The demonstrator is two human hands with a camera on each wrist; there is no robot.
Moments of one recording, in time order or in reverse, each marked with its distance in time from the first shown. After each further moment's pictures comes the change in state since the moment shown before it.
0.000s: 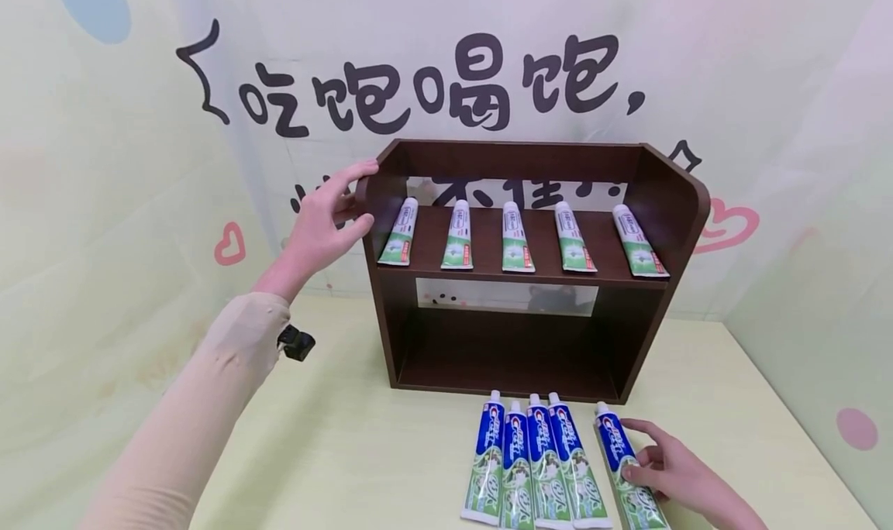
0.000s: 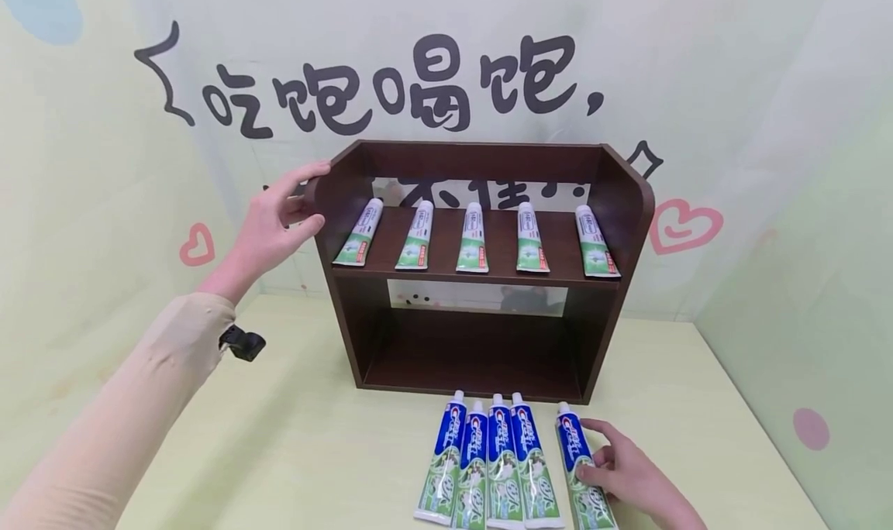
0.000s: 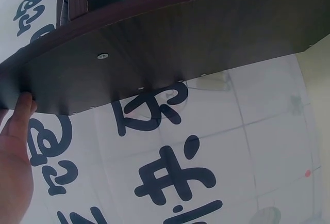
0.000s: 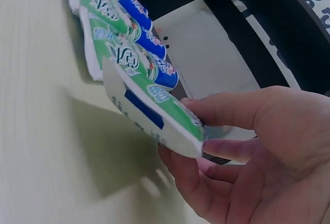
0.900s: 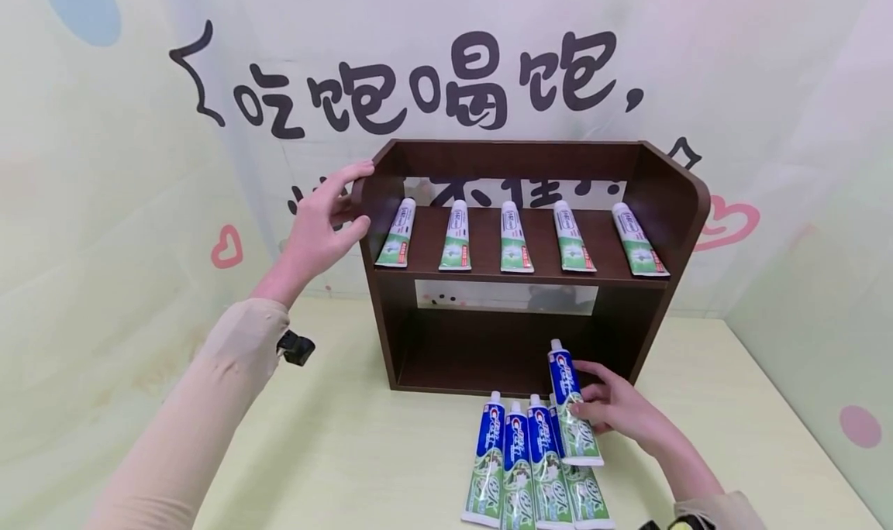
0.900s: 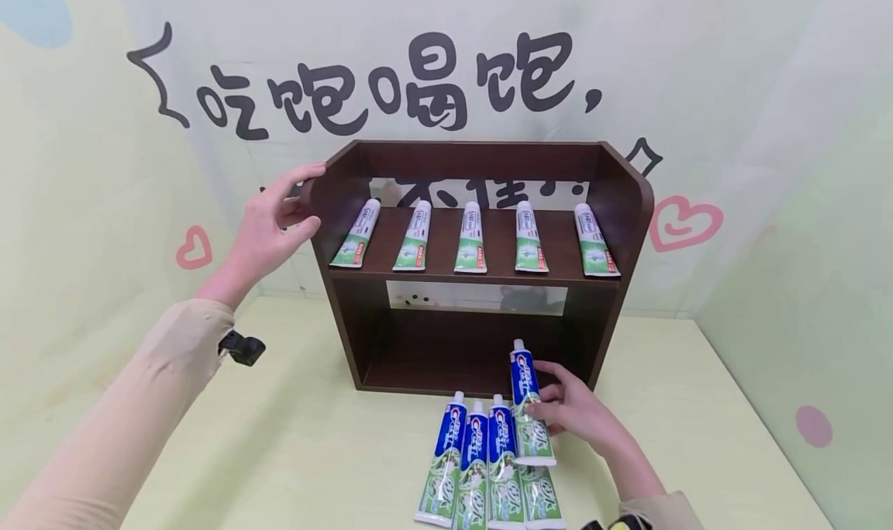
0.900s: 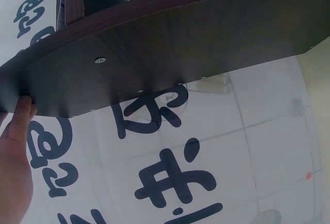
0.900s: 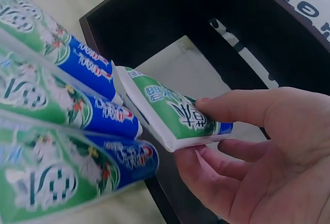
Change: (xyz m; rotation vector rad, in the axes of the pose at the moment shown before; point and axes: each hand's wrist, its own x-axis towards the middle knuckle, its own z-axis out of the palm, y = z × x) left_hand -0.001 0.001 0.003 0.011 0.033 0.013; right_hand 0.048 -0.064 0.010 0.162 -0.003 -0.205
